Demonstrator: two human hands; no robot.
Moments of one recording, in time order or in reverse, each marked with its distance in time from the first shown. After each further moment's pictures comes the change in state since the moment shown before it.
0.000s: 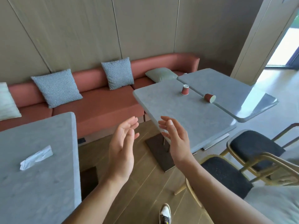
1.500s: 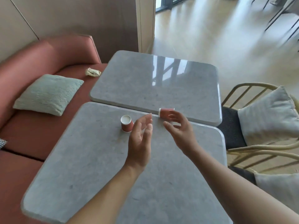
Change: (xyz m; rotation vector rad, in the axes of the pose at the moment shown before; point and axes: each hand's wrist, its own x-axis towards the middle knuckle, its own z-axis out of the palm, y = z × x) left_hand 0.582 -0.400 0.417 -0.235 -0.832 -0.355; right_hand 0.596 0.252 -0.227 -0.406 0.829 0.317
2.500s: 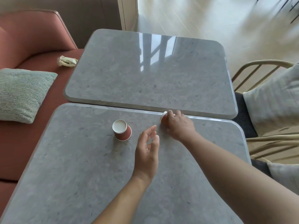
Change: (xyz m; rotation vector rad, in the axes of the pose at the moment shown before) left_hand 0.073 -0.156 -0.008 0.022 -0.082 -0.271; right_hand 0.141 0.146 0.070 -1.177 -0.343 0.220
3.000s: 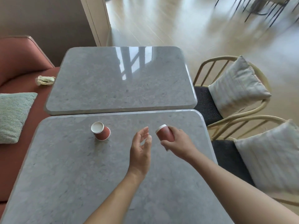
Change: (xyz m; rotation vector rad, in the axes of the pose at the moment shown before) left_hand -0.074 0.036 0.047 0.092 -0.149 -0.007; right_hand -0.185 0.071 -0.030 0.693 0.026 0.217
